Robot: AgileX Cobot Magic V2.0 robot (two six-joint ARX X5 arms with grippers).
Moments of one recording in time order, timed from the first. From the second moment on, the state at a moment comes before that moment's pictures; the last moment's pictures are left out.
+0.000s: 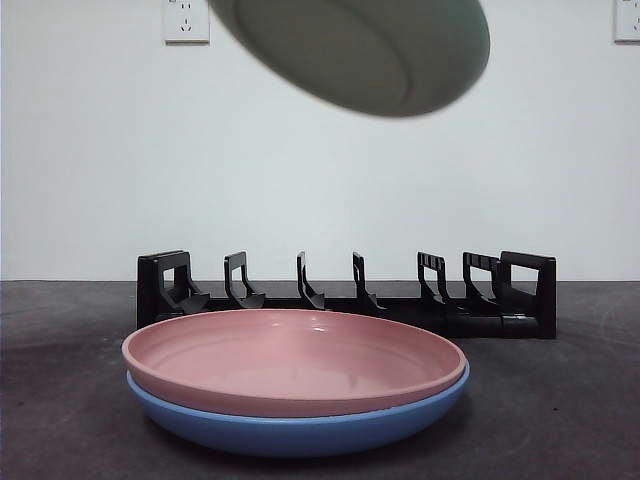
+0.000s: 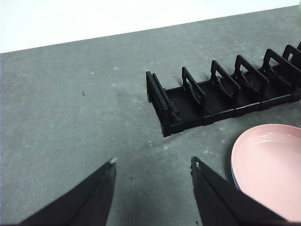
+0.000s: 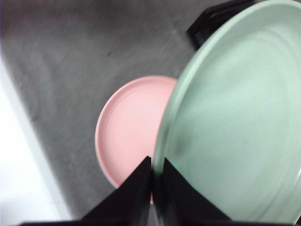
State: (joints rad) left arm -0.37 0.38 0.71 -0.72 -0.11 0.01; right arm 1.24 1.45 1.54 -1.10 0.31 0.00
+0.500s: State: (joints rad) left arm -0.37 0.38 0.71 -0.72 -0.11 -0.03; right arm 1.31 1.49 1.03 -0.67 0.31 0.01
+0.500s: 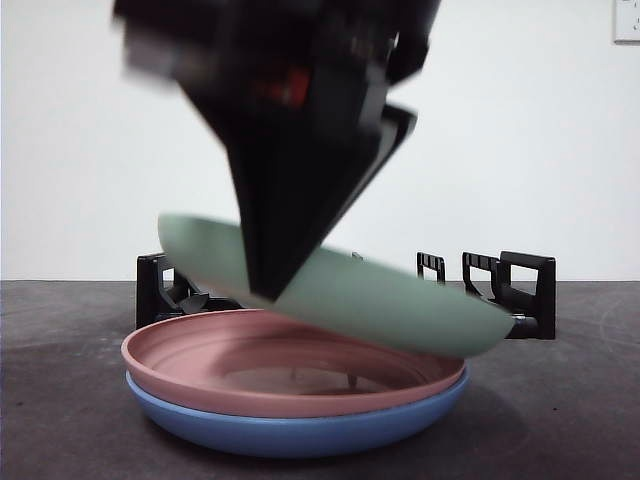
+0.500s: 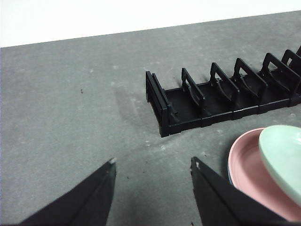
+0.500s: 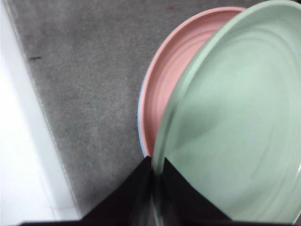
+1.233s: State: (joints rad) left arm -0.37 0.38 0.71 -0.73 -0.11 -0.03; right arm 1.31 1.59 1.01 -0.53 0.20 -0.03
